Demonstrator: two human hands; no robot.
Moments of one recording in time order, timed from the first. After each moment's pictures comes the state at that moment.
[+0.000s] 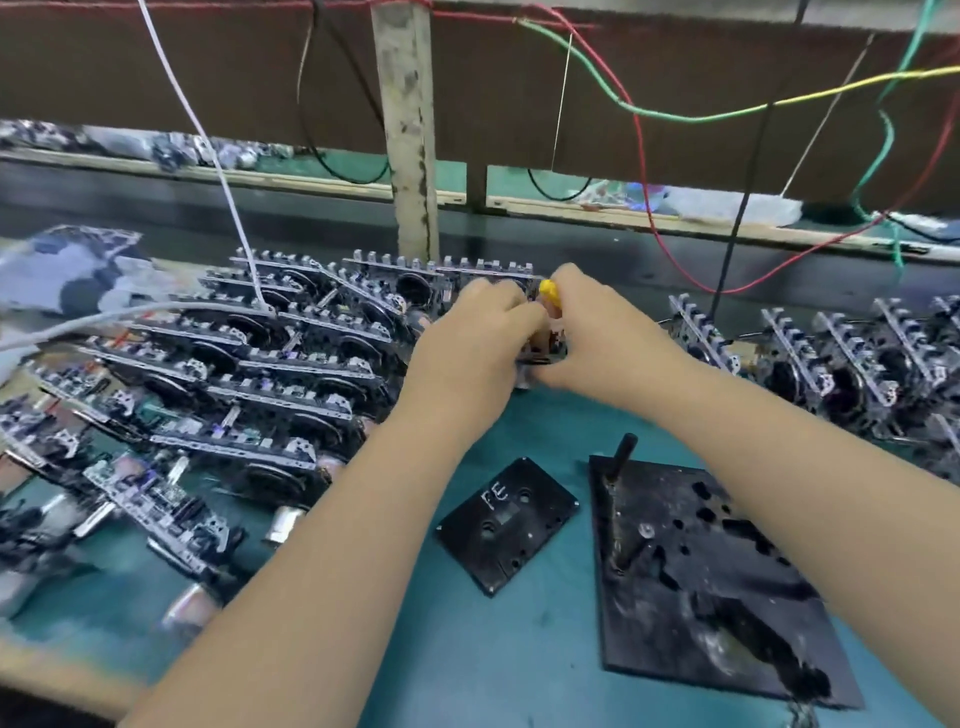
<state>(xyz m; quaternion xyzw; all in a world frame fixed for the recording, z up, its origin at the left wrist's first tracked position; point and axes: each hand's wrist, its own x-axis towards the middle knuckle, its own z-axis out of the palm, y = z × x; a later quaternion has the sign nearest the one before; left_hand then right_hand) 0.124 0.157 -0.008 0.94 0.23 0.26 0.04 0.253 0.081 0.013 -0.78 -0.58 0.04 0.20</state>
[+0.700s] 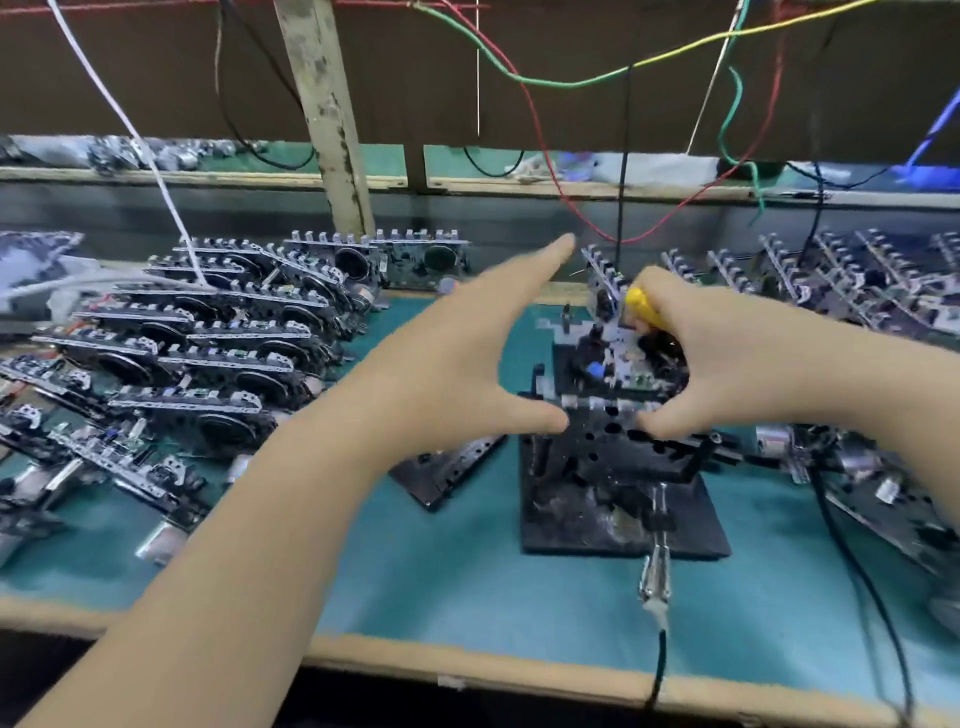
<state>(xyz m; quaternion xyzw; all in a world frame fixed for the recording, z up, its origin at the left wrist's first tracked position) 0.089 0.070 0.033 0.96 0.09 0.14 0.24 0.276 -0.090 0.054 -0.79 -0.59 0.09 0.09</state>
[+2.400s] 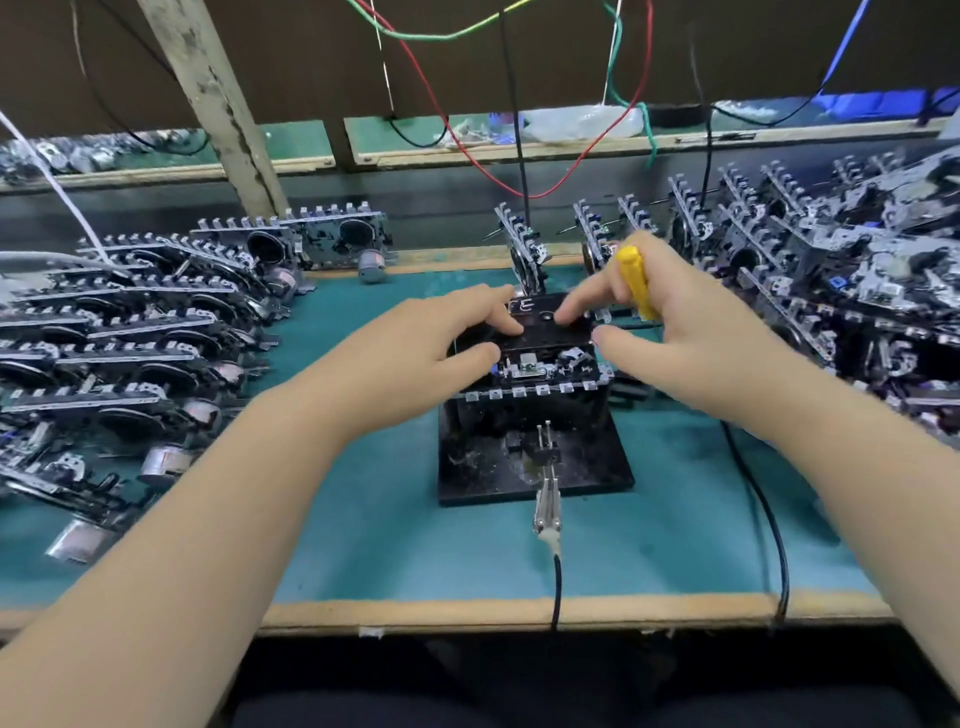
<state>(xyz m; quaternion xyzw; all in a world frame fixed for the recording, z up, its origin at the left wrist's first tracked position) 0.124 0.046 0.006 0.96 0.08 0.07 0.24 0.276 -0.149 0.015 -0.74 -0.55 0.08 0.38</state>
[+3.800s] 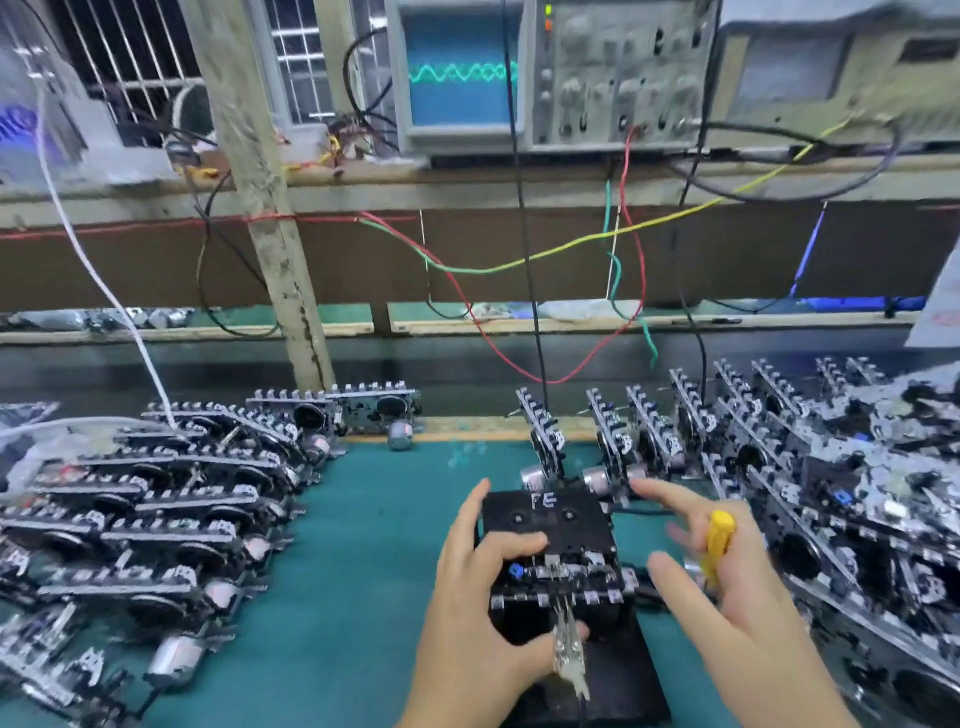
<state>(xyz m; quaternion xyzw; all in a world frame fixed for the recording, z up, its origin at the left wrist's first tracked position) 0.127 -0.001 -0.086 0.83 0.14 0.37 0.40 0.253 -0.168 -0.025 -0.76 -0.38 0.05 0.52</state>
